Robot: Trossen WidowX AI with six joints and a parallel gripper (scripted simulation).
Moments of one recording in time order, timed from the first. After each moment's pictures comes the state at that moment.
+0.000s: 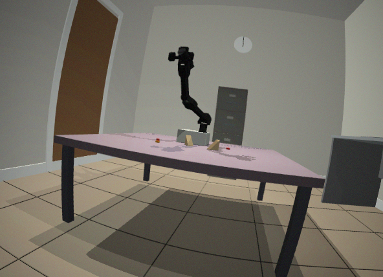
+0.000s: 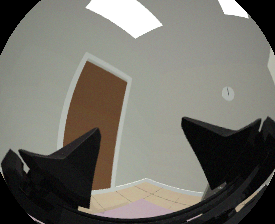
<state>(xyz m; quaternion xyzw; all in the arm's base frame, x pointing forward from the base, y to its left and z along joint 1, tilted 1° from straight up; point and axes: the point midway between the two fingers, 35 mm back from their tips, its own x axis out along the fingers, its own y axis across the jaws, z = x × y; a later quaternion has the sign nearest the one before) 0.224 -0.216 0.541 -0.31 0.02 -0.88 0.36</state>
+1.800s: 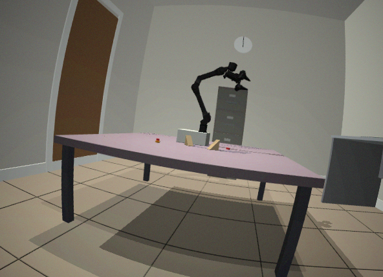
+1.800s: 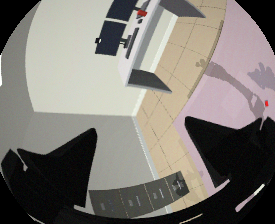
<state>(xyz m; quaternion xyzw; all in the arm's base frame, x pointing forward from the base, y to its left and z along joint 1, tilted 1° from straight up) -0.055 0.282 0.443 -0.26 -0.53 -0.59 -0.55</state>
